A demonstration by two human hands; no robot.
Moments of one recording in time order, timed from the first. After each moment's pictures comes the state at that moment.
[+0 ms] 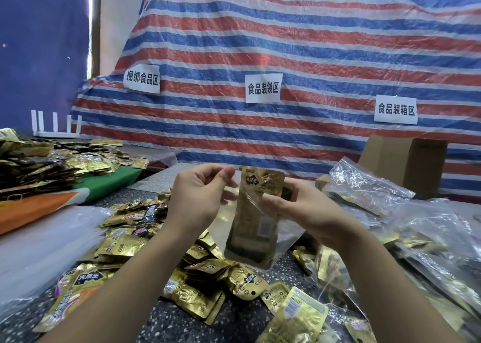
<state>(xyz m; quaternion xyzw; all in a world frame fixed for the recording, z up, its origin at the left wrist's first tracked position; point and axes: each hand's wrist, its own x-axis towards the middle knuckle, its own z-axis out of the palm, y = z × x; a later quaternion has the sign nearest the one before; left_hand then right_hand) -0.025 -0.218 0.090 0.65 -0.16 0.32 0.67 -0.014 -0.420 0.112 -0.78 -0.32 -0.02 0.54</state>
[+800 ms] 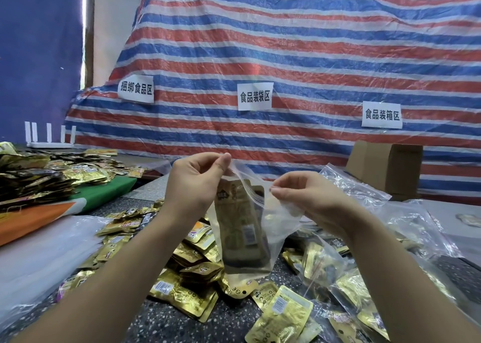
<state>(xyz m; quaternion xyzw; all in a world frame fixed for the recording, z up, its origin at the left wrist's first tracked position) -0.051 -0.225 0.128 0.64 -0.19 0.34 0.66 -0.041 -0.441 0.147 -0.79 -0.24 -0.05 0.55</state>
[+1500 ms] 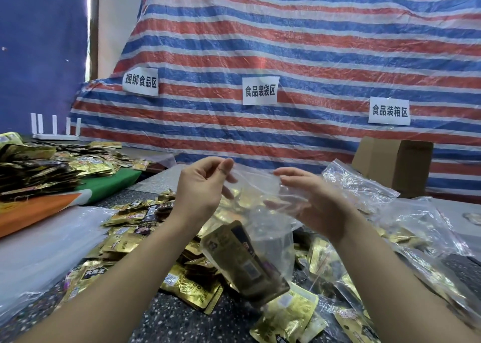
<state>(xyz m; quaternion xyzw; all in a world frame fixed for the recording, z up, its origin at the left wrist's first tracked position) -0.030 -0.221 0.101 0.64 -0.21 0.33 0.66 -0.026 -0.431 0.133 -0.62 -0.19 0.06 0.76</state>
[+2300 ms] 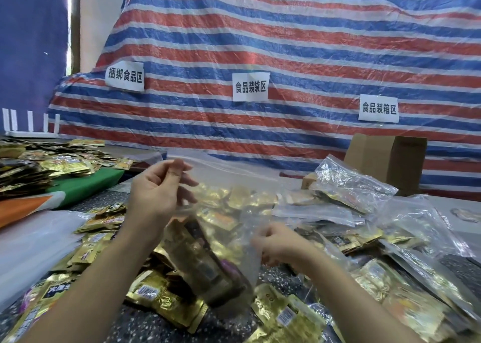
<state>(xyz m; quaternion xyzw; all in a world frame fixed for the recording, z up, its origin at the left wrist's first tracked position) -0.011 -0.189 0.082 0.60 -0.13 0.32 0.72 0.036 -0.425 0.040 -0.92 -0.12 0.06 0.38</state>
